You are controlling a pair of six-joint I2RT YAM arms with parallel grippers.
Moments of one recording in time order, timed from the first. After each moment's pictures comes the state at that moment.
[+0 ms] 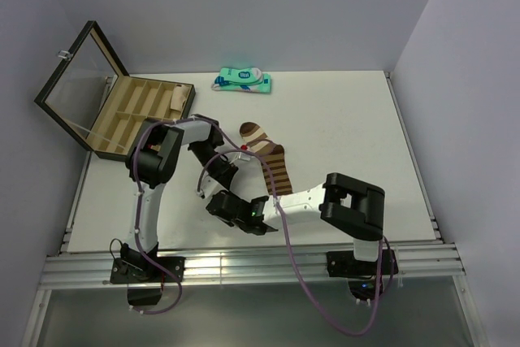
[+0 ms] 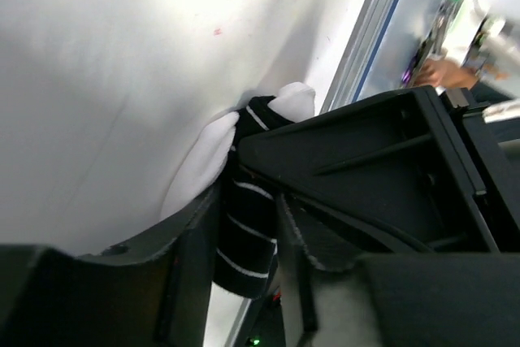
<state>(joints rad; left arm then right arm) -0.43 2.23 1.45 -1.30 0.84 0.72 1.30 1.84 0.98 0.02 0.41 0.14</state>
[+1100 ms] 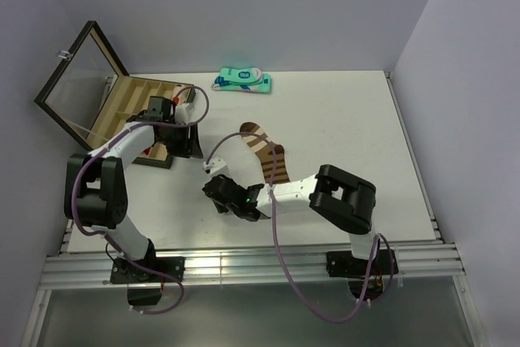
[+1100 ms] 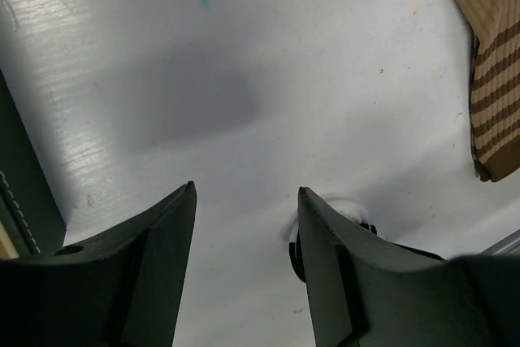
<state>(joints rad) -0.14 1.68 1.13 -0.56 0.39 -0.07 1.20 1.92 1.06 0.06 0.38 0.44</state>
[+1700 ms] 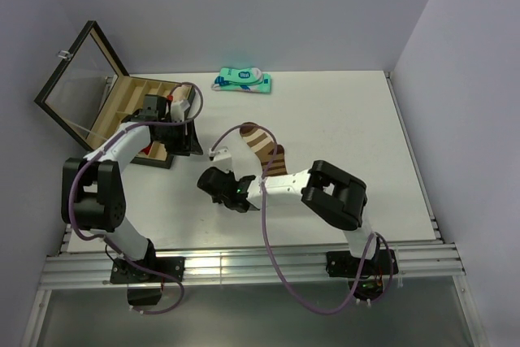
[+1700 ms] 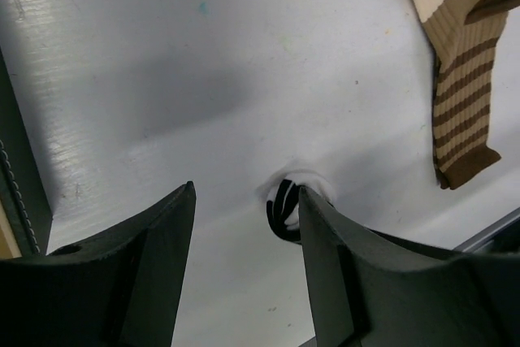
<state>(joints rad) -0.12 1.64 1.13 -0.56 0.43 -0.16 1.17 1.99 1.23 -0.09 0.49 0.70</state>
